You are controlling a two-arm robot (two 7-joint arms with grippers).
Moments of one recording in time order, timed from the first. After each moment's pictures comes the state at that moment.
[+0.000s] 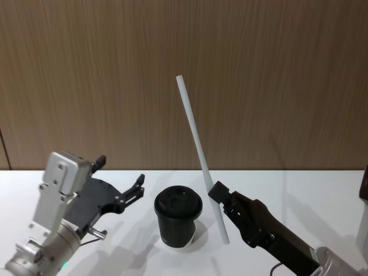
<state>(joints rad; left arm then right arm) -0.21 0.40 0.40 -1.68 -0.27 0.02 -0.05 0.03 0.28 -0.19 -1.77 0.92 0.24 0.84</state>
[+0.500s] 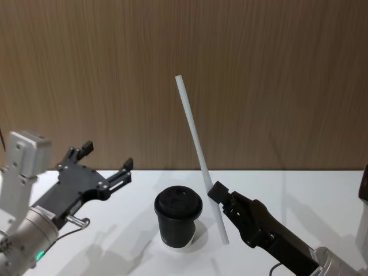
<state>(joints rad) -0.17 0.44 0.31 -1.79 -0.40 0.06 -0.14 0.03 0.28 -0.19 -1.77 0.92 0.24 0.84</state>
